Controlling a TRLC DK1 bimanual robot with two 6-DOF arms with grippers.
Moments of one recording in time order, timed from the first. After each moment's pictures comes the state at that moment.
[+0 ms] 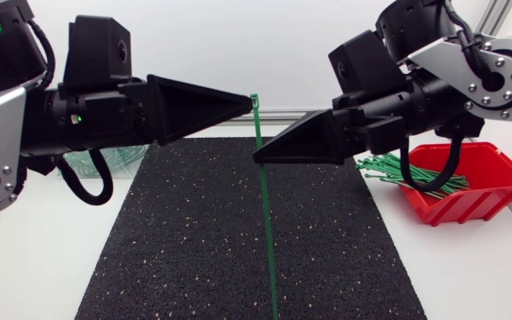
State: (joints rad) left arm -0.47 1.22 0.84 0.38 0.99 -0.52; right arm 0.44 1.38 1.14 -0.53 -1.19 -0.16
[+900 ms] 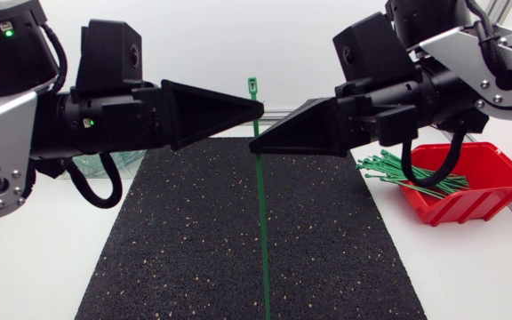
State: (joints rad) left arm -0.51 1.24 0.84 0.39 0.95 -0.52; right arm 0.46 1.35 1.14 -0.45 -1.20 -0.10
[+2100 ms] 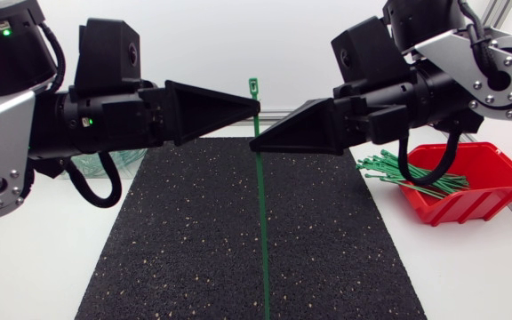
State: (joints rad) left arm -0.51 1.23 0.84 0.39 0.94 -0.52; right arm 0.44 1.37 1.14 -0.44 -1.19 -0.10
